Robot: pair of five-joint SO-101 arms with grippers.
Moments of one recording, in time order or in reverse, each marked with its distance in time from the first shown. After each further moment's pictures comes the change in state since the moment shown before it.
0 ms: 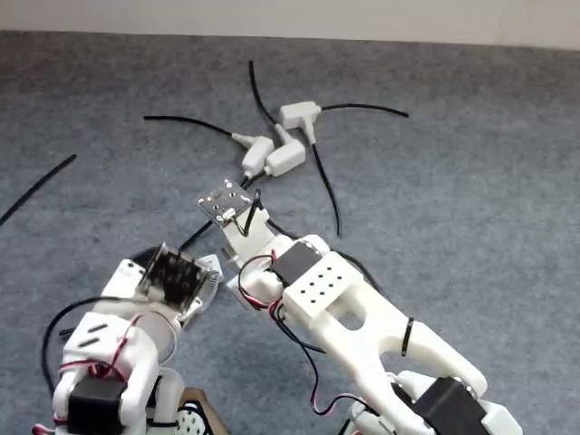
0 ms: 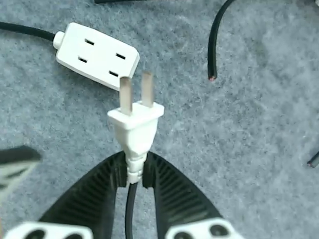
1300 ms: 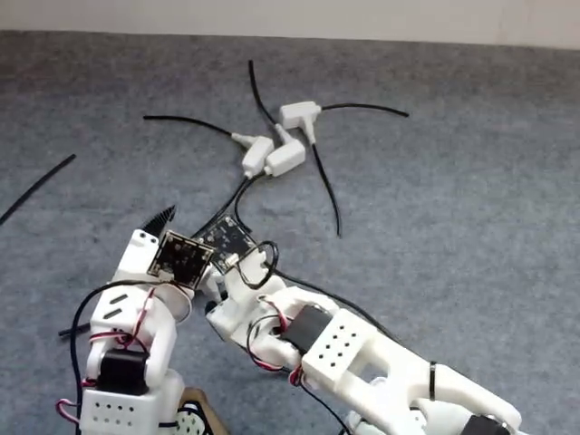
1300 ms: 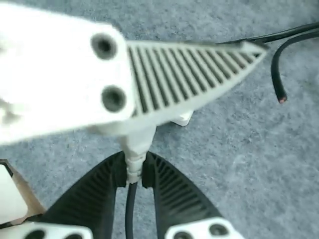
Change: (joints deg) left arm 0.2 0.1 20.8 -36.7 2.2; right arm -10.1 -16.6 22.1 -23.5 -10.5
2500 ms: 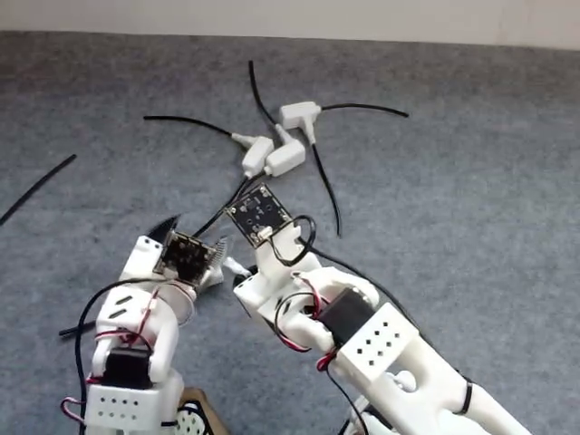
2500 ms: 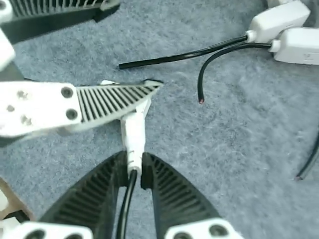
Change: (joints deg) left arm -4.0 0.1 3.1 -0.1 0.1; right arm 9.3 -11.3 -8.1 17.8 6.4
